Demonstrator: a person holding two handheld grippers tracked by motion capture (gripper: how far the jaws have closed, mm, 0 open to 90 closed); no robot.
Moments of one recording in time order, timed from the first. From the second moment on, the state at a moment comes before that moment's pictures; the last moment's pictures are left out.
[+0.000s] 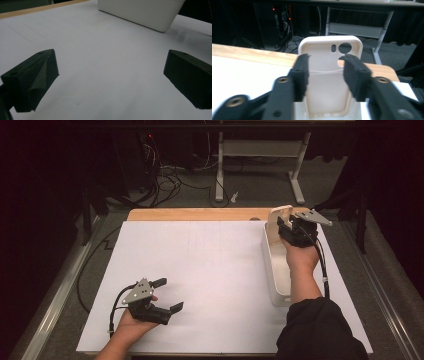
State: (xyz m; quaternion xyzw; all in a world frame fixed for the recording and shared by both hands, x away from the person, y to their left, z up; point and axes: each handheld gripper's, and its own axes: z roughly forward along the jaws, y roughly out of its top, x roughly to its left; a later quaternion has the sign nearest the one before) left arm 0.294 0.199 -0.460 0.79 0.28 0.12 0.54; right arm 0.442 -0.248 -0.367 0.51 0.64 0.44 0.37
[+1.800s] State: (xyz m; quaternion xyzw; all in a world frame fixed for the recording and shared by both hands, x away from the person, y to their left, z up) left arm 0.293 0.202 -0.459 0.78 0.28 0.13 0.54; right arm 0.484 -0.206 -0.393 0.50 0.70 0.38 0.35
